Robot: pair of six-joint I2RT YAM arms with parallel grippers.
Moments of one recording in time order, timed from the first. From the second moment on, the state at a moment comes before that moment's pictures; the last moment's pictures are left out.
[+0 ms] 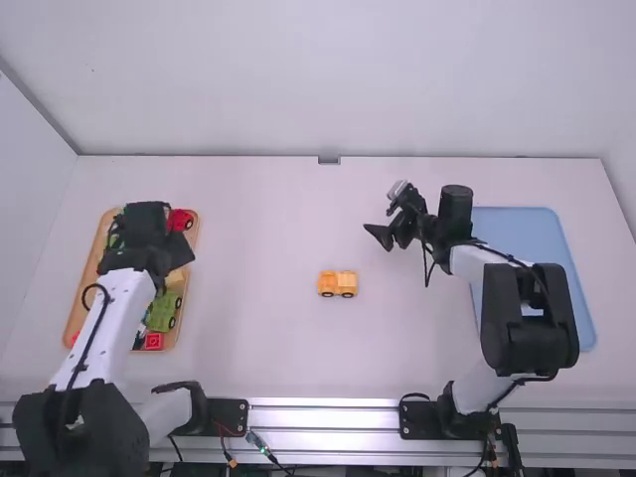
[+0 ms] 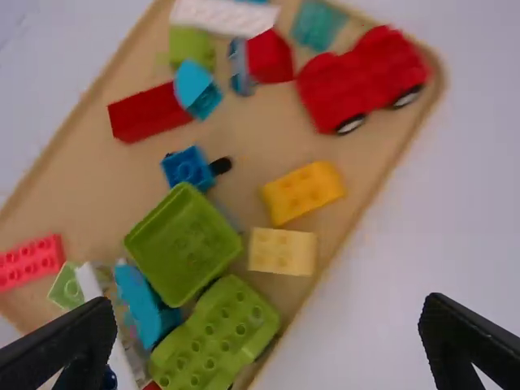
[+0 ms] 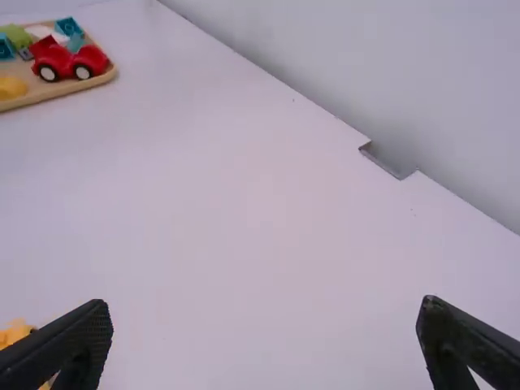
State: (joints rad) left arm 0.26 1.24 0.87 -0.65 -0.29 -0.31; right arm 0.04 1.76 0.84 0.36 -0.84 -0.48
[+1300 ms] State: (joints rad) left arm 0.41 1.87 1.31 -0.96 -0.01 1.21; right arm 0.01 1.76 0.85 0.53 -0.90 -0.25
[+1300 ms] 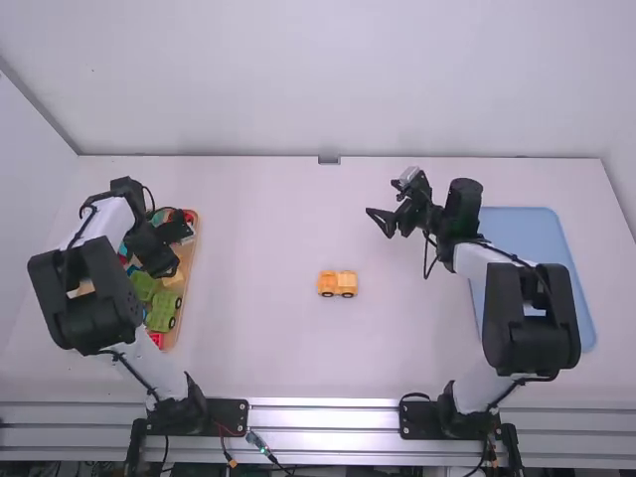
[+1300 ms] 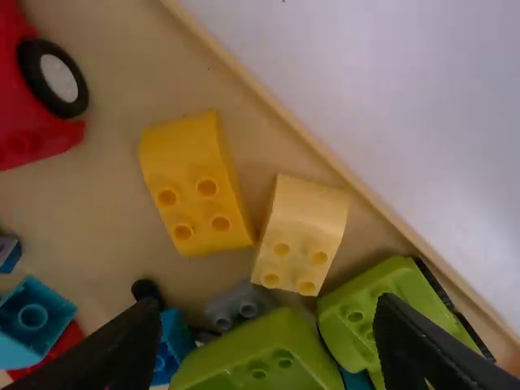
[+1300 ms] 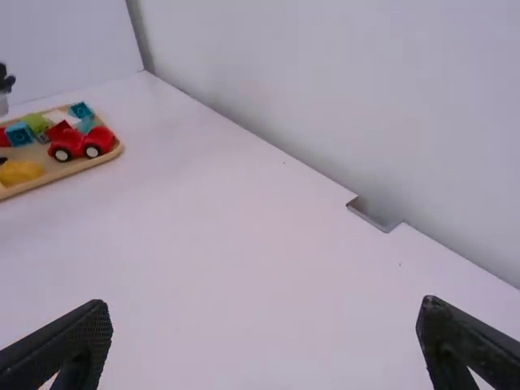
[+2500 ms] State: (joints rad) left arm 0.42 1.92 1.14 -0.73 0.00 1.33; right arm -0.04 1.76 0.85 0.54 -0.93 -0.16
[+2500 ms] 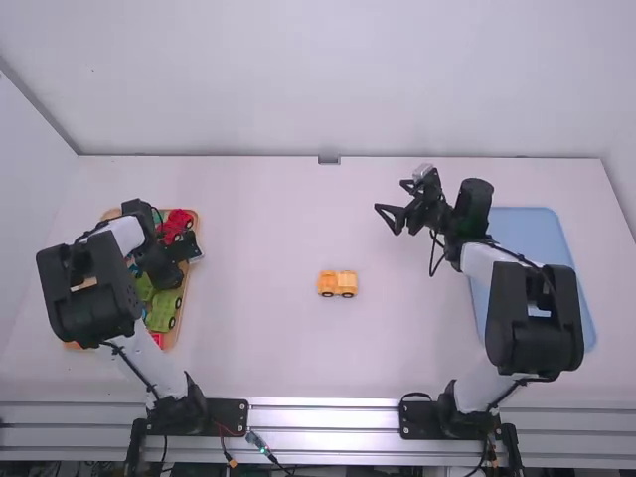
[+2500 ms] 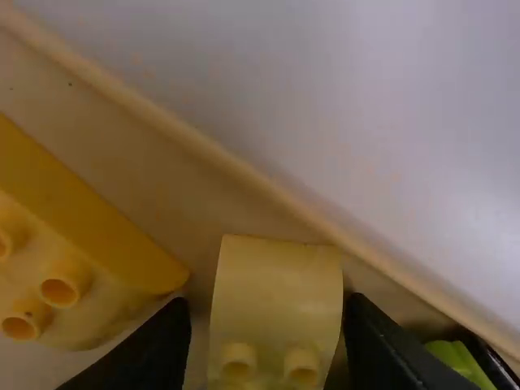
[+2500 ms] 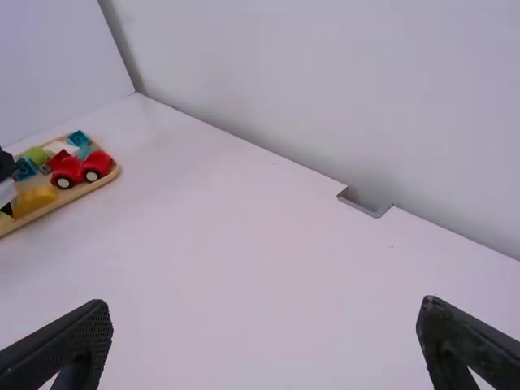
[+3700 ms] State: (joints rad) left arm 0.12 1.92 1.47 -0.98 0.03 0.11; right arm 0.04 1.72 0.85 0.55 -0.85 -0.31
